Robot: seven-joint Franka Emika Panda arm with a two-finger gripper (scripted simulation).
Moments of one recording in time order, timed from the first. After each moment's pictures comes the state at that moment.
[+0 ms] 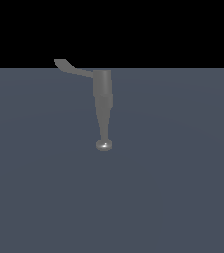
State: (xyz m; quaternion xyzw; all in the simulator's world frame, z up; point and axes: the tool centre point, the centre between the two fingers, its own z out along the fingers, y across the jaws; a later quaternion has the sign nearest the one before) arm -0.249 0.009 0.506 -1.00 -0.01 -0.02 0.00
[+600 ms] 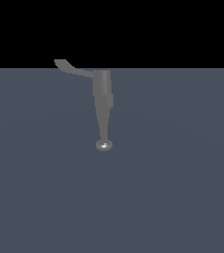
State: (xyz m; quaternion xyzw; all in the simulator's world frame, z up) arm -0.243 0.029 0.508 -1.00 -0.02 -0.02 0.01
